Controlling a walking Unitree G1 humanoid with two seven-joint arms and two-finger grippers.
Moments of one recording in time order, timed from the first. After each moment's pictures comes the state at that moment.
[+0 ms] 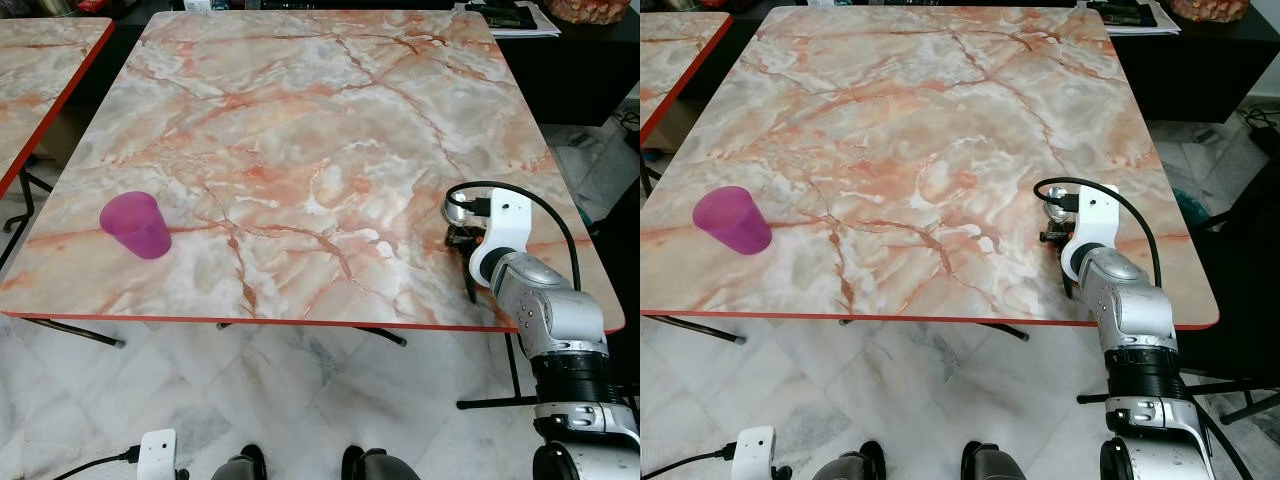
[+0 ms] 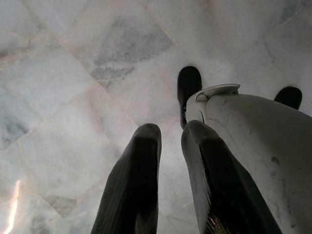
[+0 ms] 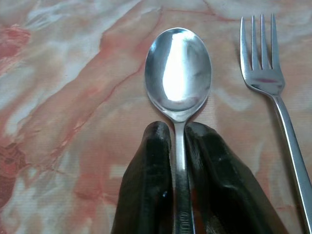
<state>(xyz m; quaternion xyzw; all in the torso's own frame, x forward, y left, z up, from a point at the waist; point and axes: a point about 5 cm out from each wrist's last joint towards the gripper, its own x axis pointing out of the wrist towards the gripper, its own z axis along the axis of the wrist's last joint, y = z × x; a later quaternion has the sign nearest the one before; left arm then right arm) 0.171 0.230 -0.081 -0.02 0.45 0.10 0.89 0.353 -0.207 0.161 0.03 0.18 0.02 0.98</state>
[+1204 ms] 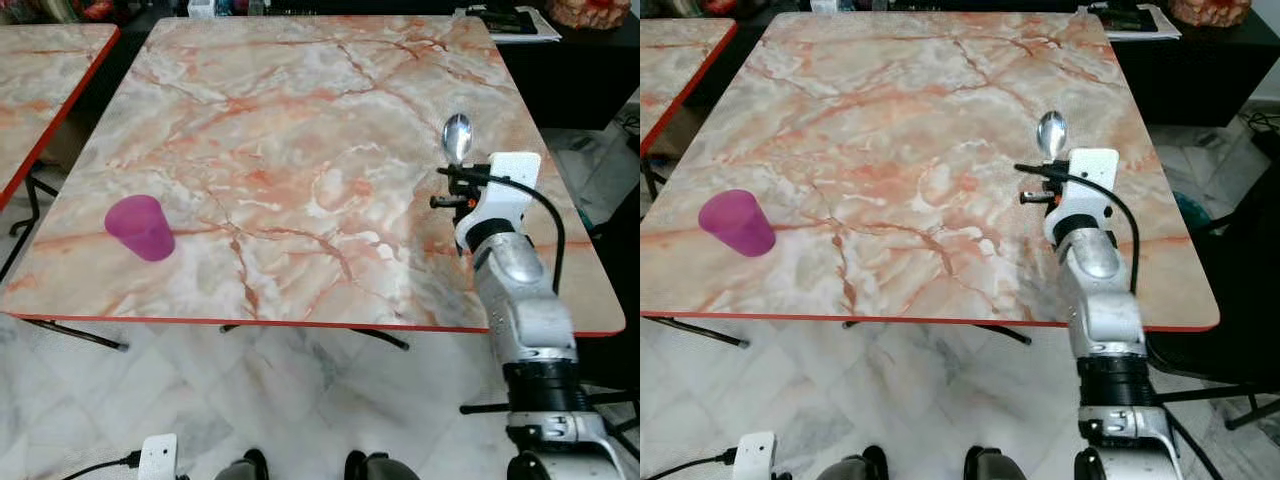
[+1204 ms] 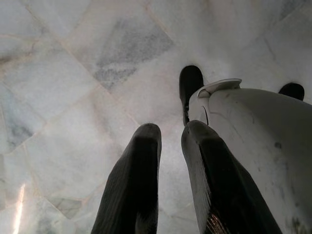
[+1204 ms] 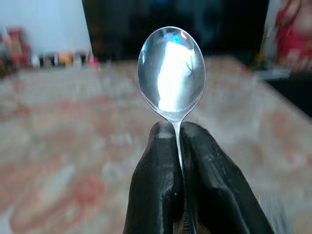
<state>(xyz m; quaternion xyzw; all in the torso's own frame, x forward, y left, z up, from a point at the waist) 0.163 0.229 -0.084 -0.01 0.46 0.08 0.89 0.355 -0.172 0.211 -0.01 -0.09 0.01 1.00</state>
